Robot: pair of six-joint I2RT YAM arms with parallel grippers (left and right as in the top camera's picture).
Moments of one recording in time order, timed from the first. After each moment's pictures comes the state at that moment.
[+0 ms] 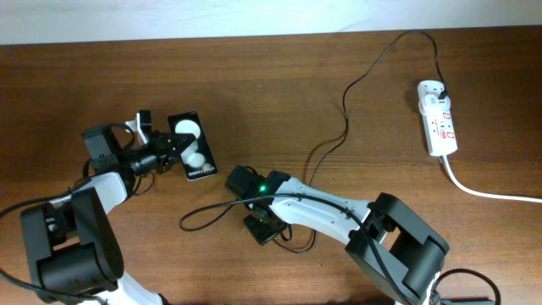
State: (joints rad) left arm 0.29 1.84 0.84 0.22 1.18 -0.64; right arm 0.90 1.96 1.25 -0.82 -0.12 0.29
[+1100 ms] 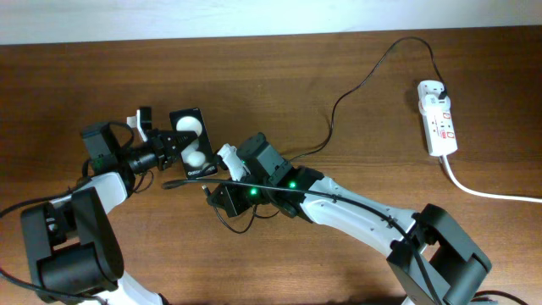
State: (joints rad) left arm 0.29 1.84 0.83 0.30 1.27 -0.66; right arm 0.81 1.78 1.11 -0.09 -0.58 0.48
